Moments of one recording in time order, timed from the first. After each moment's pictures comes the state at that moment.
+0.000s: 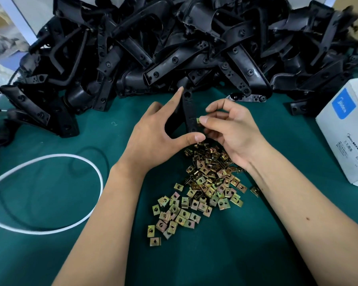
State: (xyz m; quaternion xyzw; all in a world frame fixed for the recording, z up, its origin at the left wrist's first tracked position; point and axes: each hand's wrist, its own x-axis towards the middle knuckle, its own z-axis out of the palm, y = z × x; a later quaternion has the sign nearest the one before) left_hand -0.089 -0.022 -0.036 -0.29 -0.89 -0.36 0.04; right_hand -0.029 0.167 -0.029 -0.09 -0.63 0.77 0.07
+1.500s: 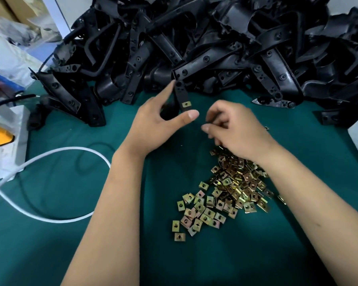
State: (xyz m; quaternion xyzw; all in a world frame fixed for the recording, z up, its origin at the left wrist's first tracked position) left_hand -0.115 -0.066 -0.032 -0.19 -0.86 -0.48 0.02; right_hand -0.051 0.141 -0.025 0.03 -0.90 0.43 0.07
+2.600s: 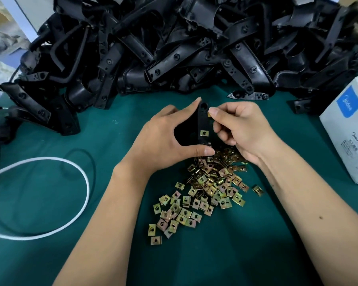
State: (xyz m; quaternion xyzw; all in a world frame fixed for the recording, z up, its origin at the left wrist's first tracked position) left_hand -0.082 -0.017 -0.034 -0.36 -0.87 -0.35 0.01; right_hand -0.027 0.180 -0.024 -0.11 -0.70 0.71 0.05
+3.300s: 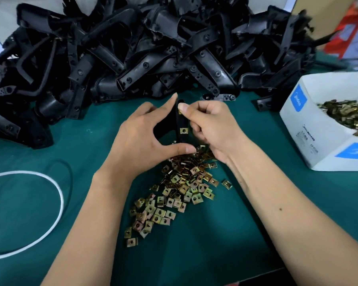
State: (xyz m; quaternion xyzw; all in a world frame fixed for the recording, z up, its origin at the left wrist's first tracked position) left_hand -0.066 0.000 -0.015 -0.35 -0.88 -0.31 0.07; right_hand -0.017 0.175 -0.015 -0.09 -0.67 0.73 0.11
